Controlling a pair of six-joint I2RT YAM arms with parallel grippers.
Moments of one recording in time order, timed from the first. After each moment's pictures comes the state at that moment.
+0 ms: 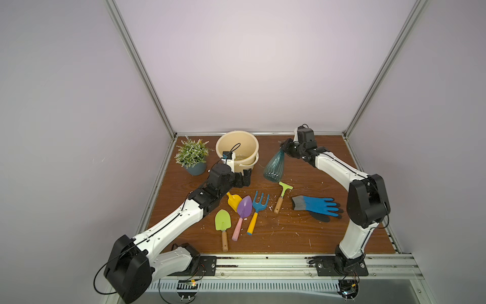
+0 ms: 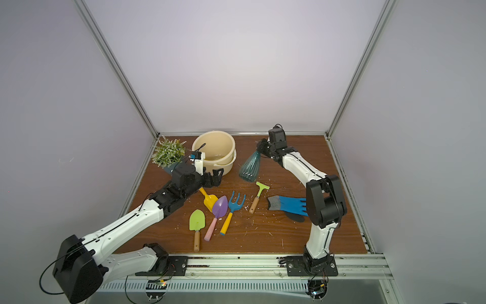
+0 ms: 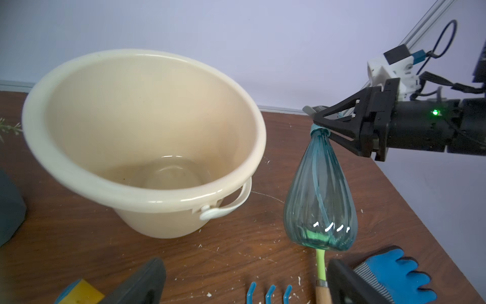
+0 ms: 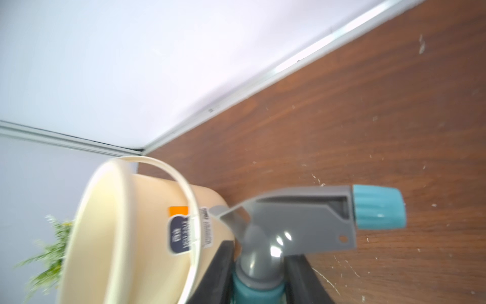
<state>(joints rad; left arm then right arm) -0.60 1.15 0.81 -0.04 -0.10 -0.40 0.36 1.79 1.41 -0.17 -0.10 0.69</state>
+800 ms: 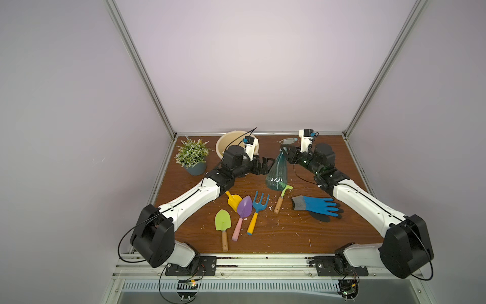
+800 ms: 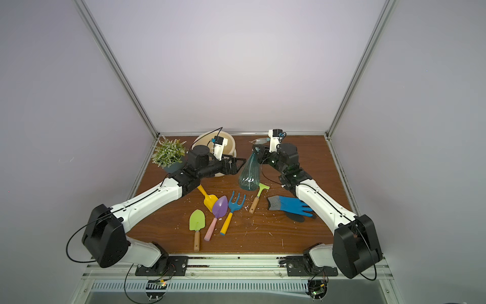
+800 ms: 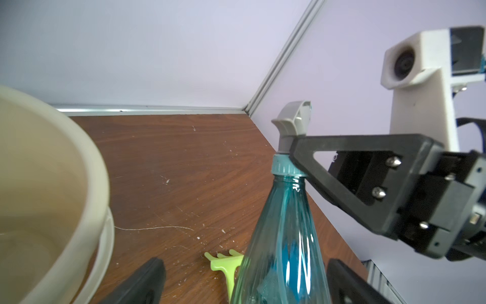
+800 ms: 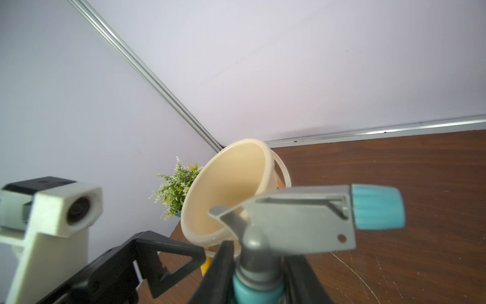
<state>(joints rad) -0.62 1.47 1.09 0.08 0.33 -0.45 0.44 1.35 1.00 0.21 -0.22 0.53</state>
